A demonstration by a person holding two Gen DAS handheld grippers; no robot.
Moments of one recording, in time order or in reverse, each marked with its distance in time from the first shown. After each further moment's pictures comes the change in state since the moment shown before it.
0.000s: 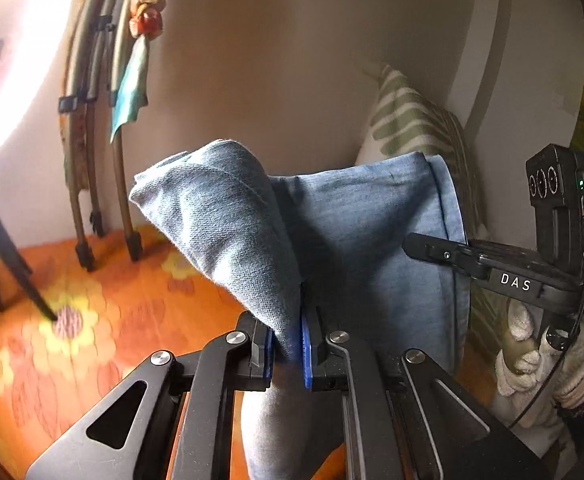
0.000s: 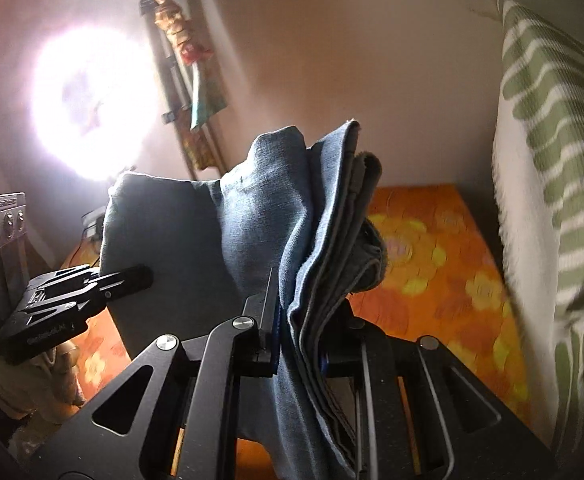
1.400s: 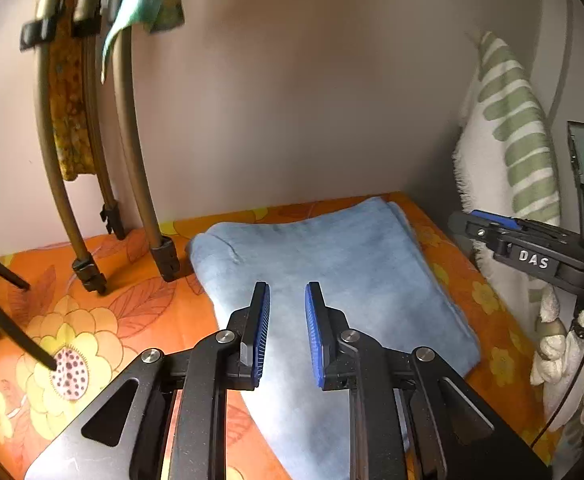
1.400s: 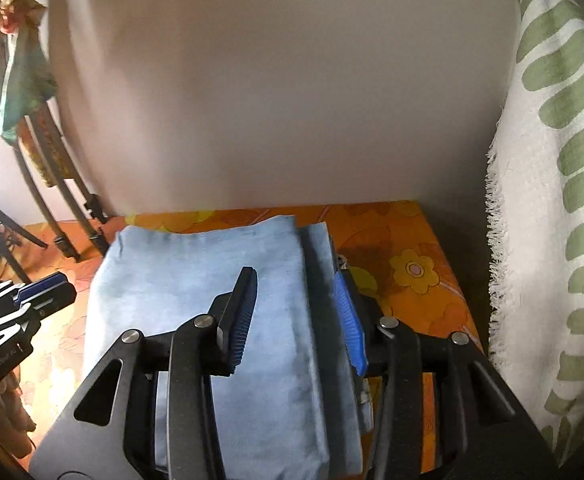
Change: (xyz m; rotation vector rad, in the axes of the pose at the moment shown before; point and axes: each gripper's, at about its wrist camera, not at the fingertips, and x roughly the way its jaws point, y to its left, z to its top) left arm 0.107 0.061 0.019 -0.040 0.080 0.196; right arm 0.170 -0.068 0.046 0.010 0.074 -0.249
